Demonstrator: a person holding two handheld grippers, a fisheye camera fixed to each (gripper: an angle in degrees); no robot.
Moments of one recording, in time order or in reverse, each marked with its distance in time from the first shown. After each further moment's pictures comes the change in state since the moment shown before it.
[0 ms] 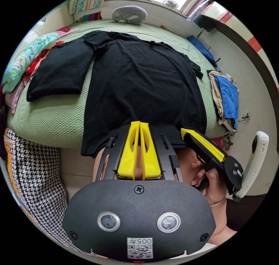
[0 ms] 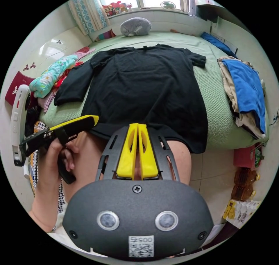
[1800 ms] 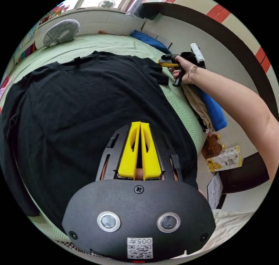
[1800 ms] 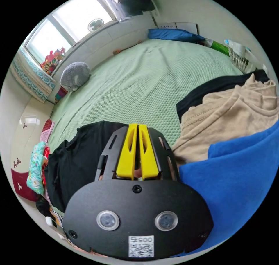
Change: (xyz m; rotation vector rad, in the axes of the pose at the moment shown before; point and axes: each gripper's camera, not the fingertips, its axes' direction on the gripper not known) left arm 0.079 -0.193 0.212 0.071 0.268 0.449; right arm 0.311 -0.396 -0.005 0.211 0.027 0.387
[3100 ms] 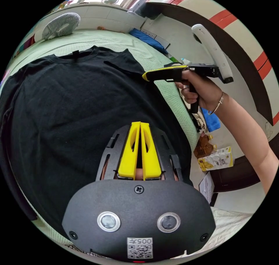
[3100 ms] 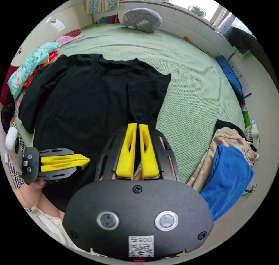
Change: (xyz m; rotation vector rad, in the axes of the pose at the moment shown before) left arm -0.080 -0.050 0.071 -0.014 0.084 -0.021; right arm -0.224 0.064 0.023 -0.242 0.162 -0.693
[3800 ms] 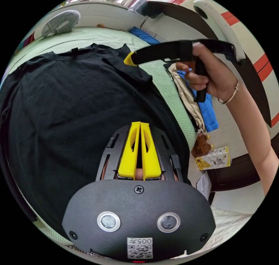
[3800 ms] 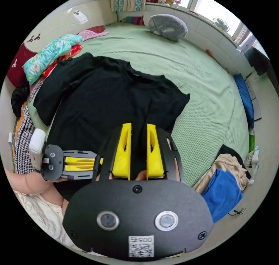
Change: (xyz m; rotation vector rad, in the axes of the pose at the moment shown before) left arm -0.024 -0.019 0.014 -0.017 0.026 -0.010; right arm -0.037 -0.071 -0.018 0.011 -0.064 -0.153
